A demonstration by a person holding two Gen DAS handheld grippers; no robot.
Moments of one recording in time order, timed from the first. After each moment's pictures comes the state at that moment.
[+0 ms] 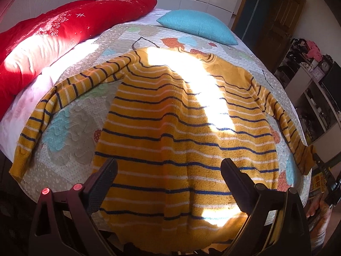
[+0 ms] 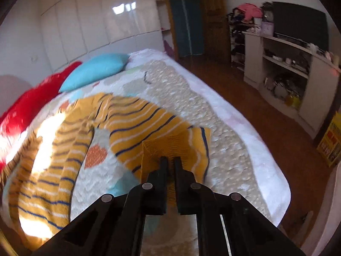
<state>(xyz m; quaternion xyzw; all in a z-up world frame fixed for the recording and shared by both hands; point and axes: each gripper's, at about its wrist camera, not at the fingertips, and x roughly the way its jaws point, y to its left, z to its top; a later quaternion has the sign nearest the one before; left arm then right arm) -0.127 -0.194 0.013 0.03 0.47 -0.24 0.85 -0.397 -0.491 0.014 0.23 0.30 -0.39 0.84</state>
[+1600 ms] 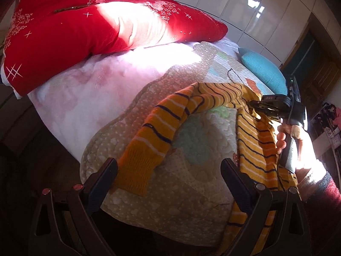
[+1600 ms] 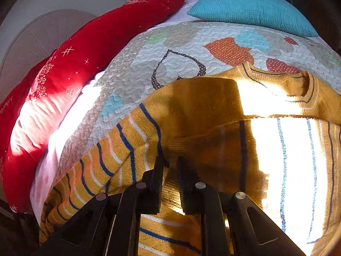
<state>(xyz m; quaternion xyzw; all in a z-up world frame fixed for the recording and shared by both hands) -0.068 0.032 -0.016 -0.12 0.44 -0.10 0.88 0.115 -0.305 -0.050 0.24 0.47 -0.07 0.85</state>
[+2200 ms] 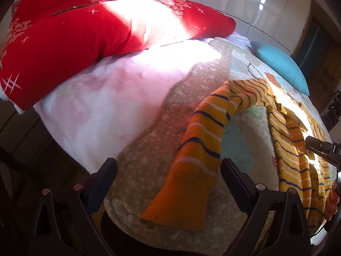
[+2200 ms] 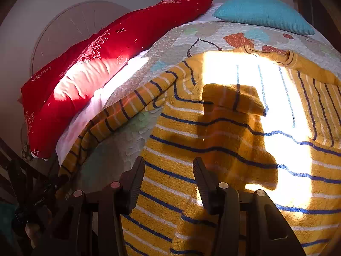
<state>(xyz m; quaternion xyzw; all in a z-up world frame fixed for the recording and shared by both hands) -0.035 0.044 -0.046 -0.05 0.45 -0.09 0.89 -0.030 -0.252 -0.020 0.22 0.46 0.02 0.86</state>
